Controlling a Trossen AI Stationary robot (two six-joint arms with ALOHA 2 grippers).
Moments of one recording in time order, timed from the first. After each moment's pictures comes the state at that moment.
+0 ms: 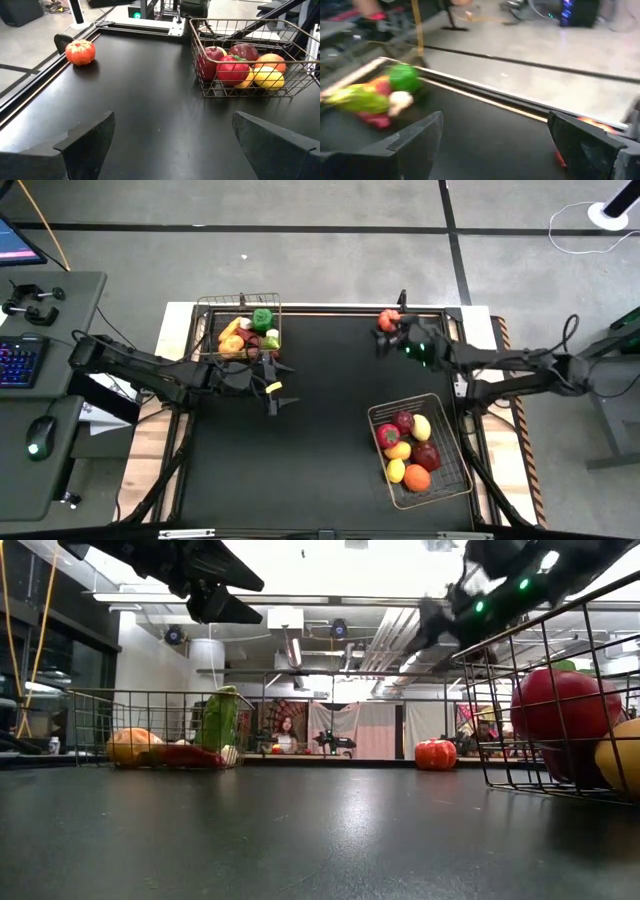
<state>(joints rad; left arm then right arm) -0.14 1.12 0.67 0.05 -0.31 -0.15 -0.32 1.09 0.58 0.14 0.50 0.42</state>
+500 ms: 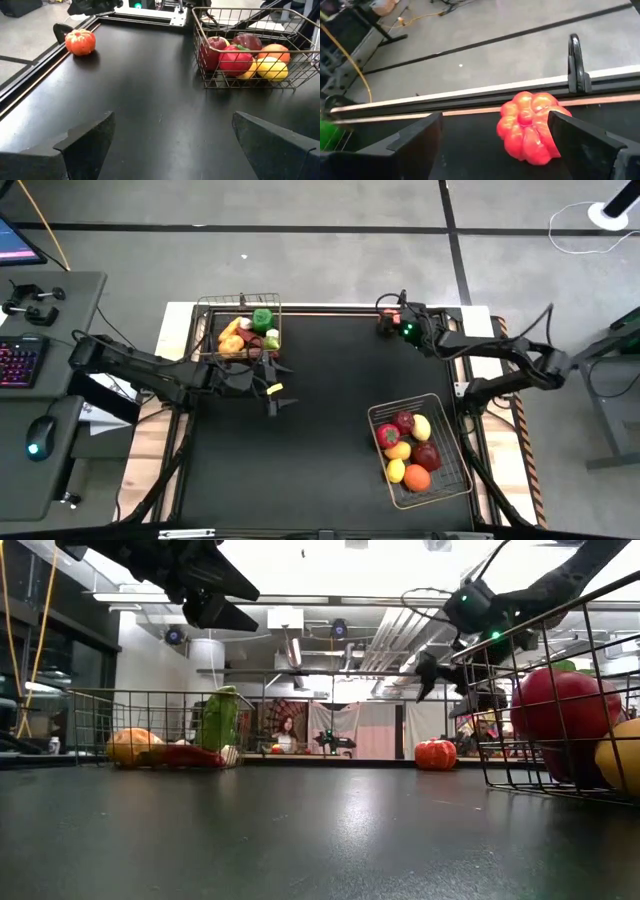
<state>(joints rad) -0.14 1.12 0.67 0.00 -0.31 -0.16 -0.61 1.32 0.58 0.18 0.47 0.75</state>
